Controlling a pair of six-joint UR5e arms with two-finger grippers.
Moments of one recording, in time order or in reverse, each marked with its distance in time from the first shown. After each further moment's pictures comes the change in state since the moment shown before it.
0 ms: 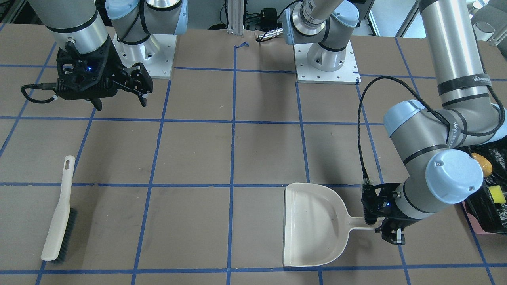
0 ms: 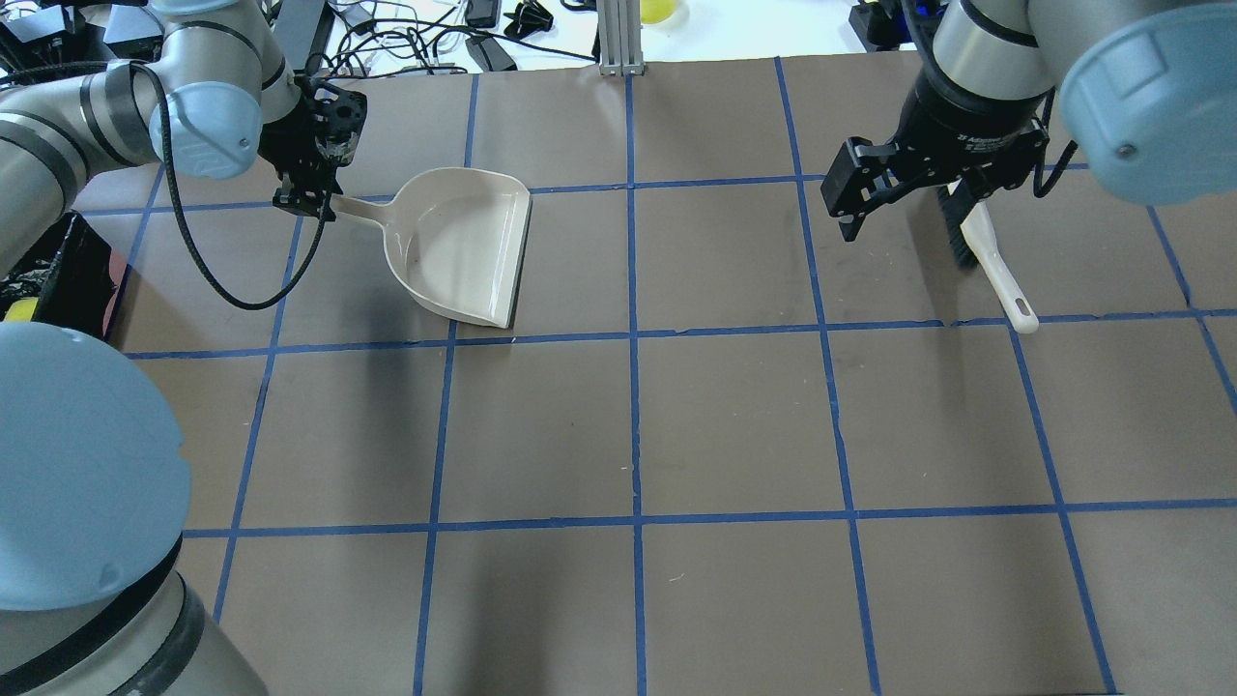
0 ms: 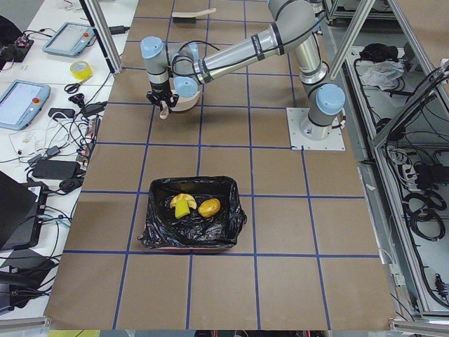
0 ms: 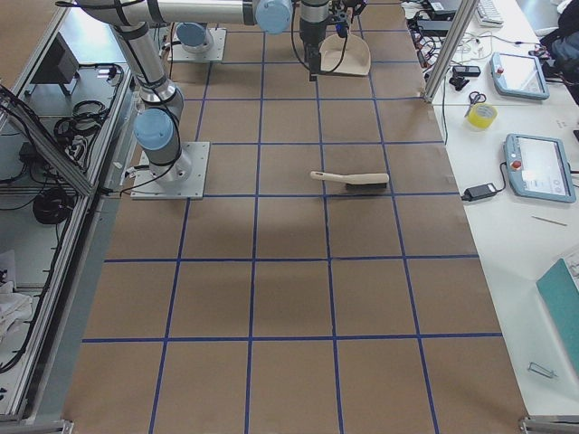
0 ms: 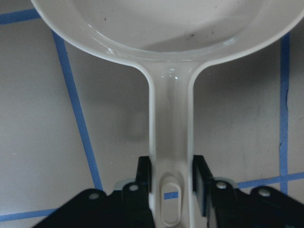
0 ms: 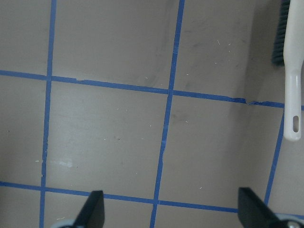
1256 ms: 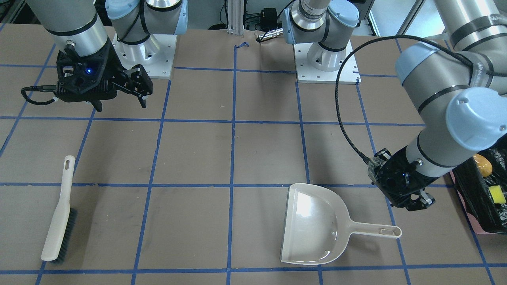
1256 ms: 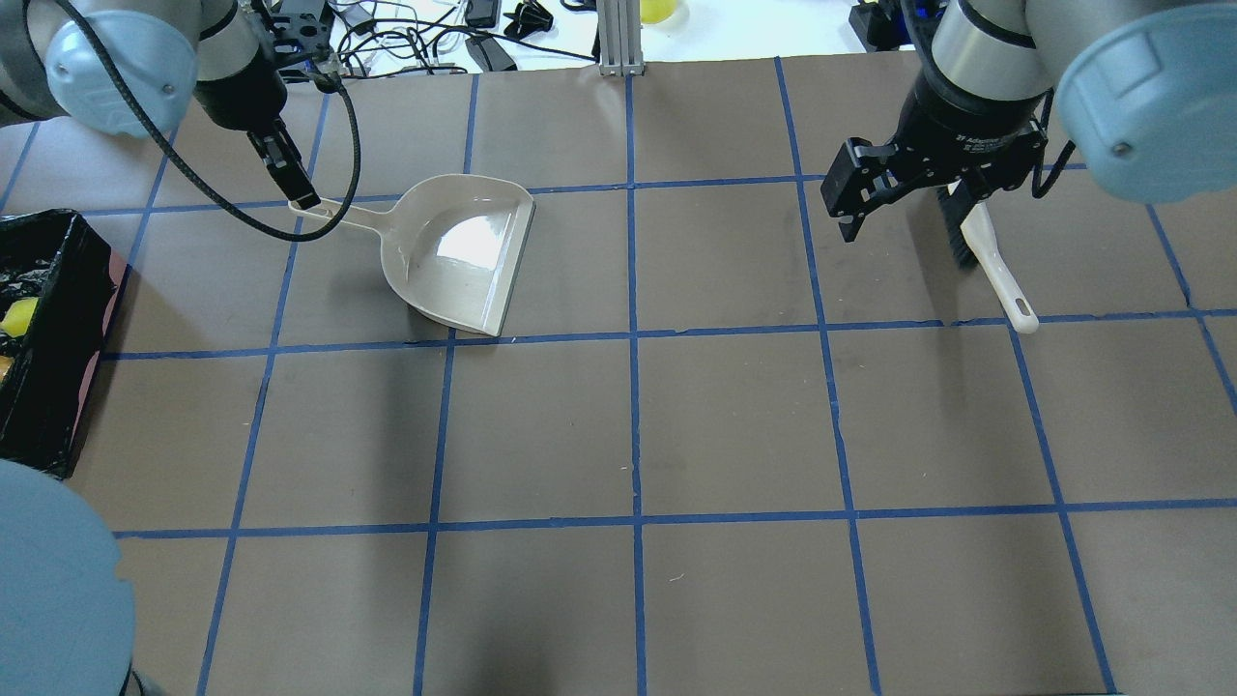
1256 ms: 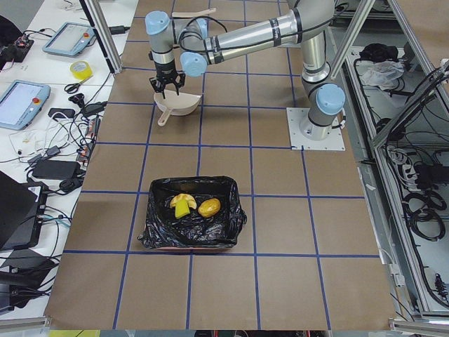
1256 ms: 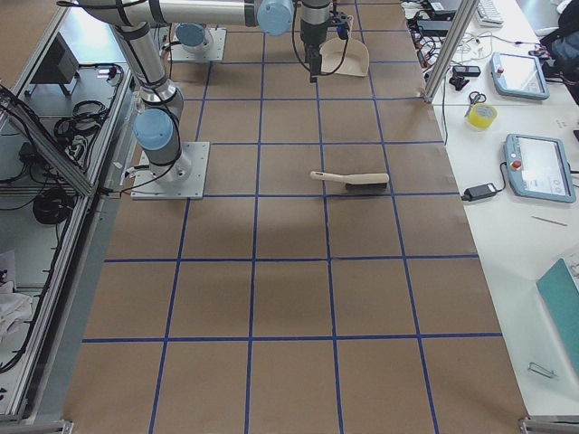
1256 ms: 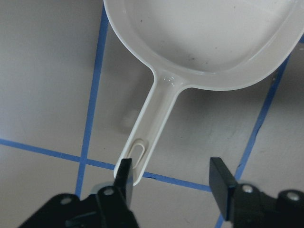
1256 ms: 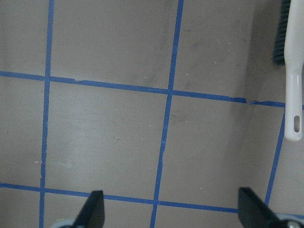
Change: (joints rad) left arm -0.022 0.194 0.010 -0.234 -0.005 -0.708; right arm -0.001 0.003 0.000 -0.001 0.000 0.002
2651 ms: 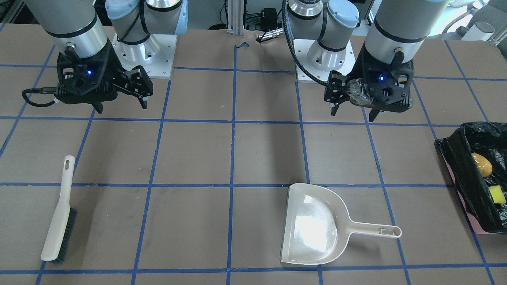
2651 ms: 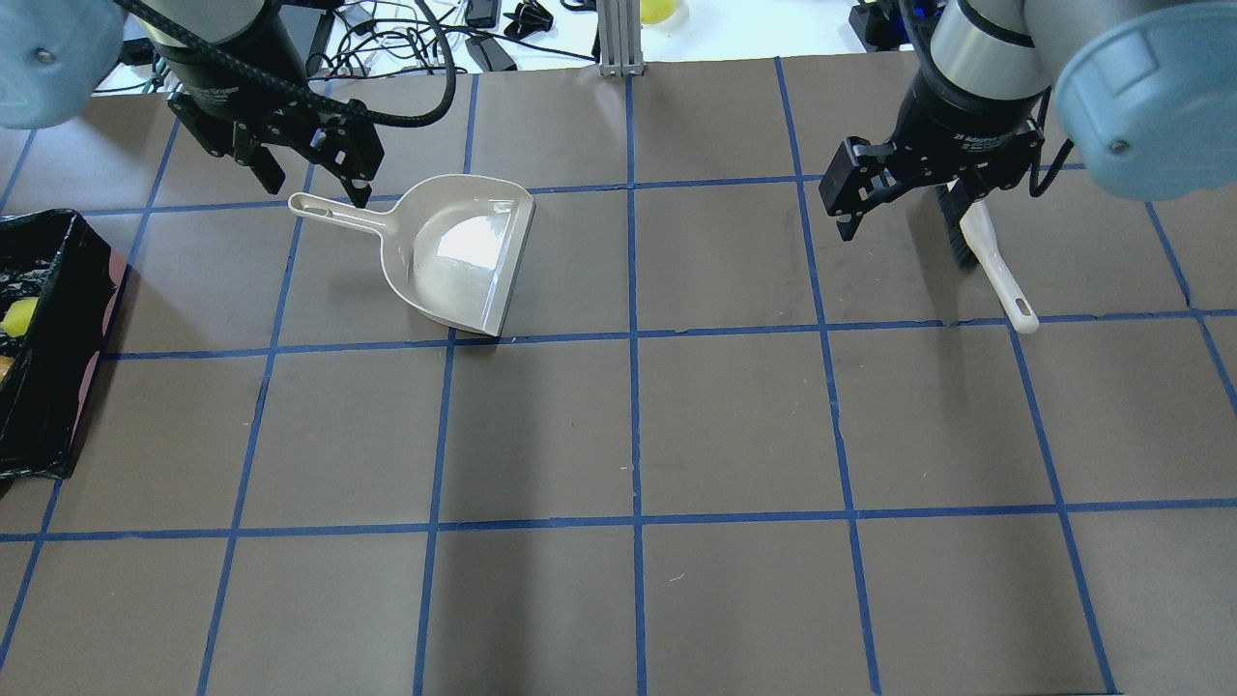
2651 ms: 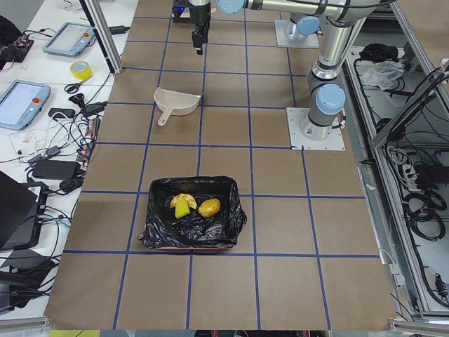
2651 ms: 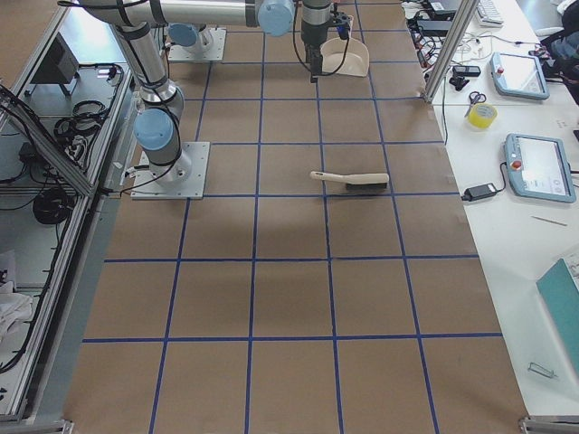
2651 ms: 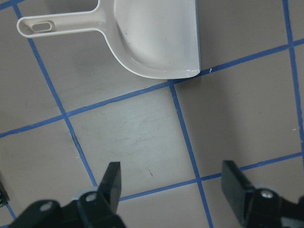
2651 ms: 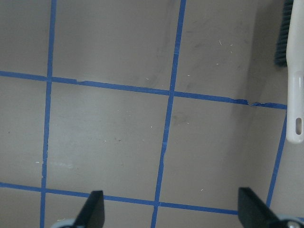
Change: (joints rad) left arm -0.155 0.272 -0.011 -0.245 -0.015 -0.939; right arm -0.001 0.004 -0.002 -0.002 0.011 -0.008
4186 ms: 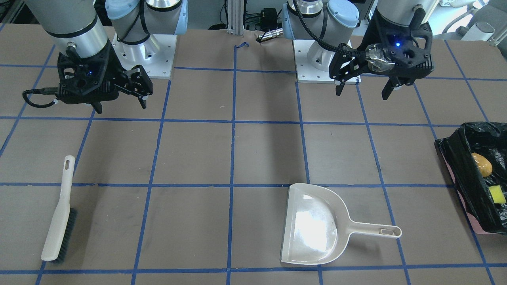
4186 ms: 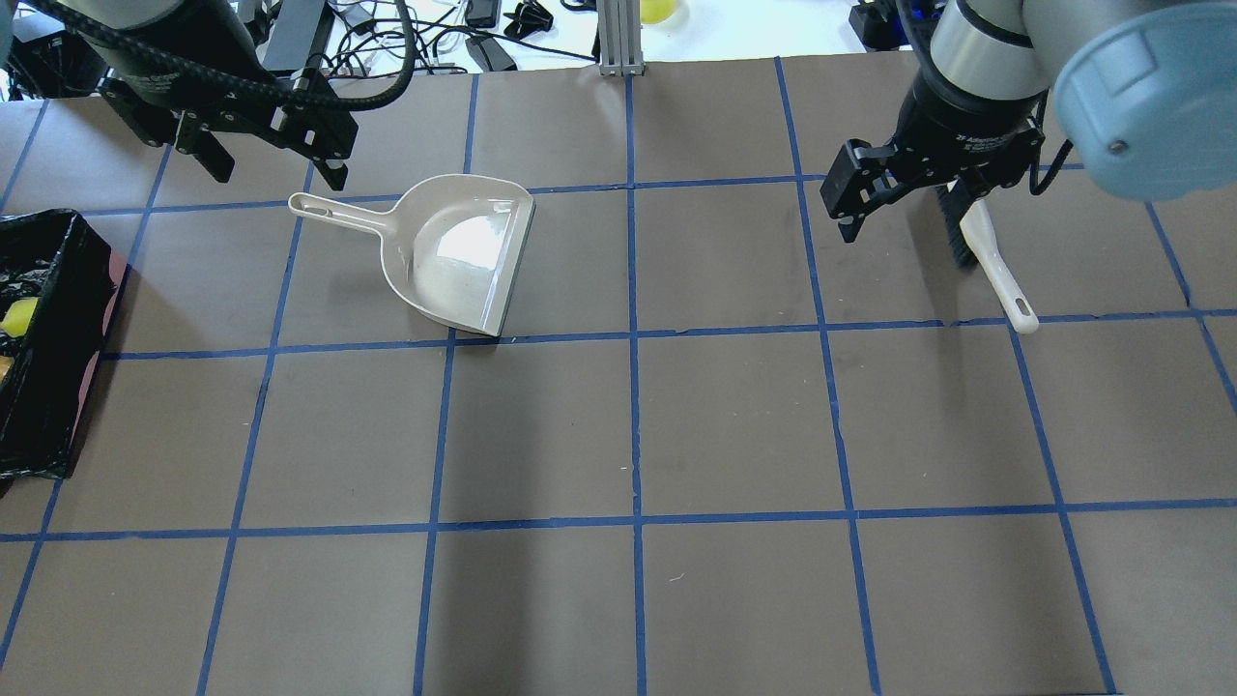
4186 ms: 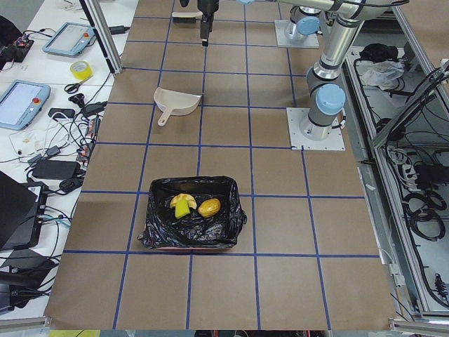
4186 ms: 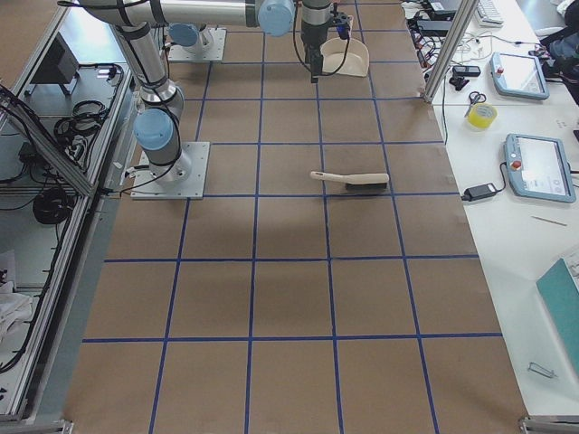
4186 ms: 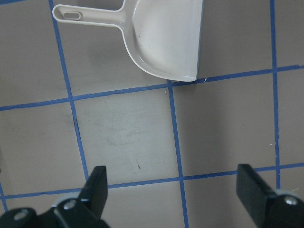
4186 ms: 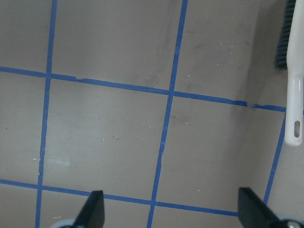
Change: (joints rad) left arm 0.020 0.064 -0.002 -0.010 -0.015 -0.042; right arm 0.001 0.000 0.000 0.001 -0.011 -0.025
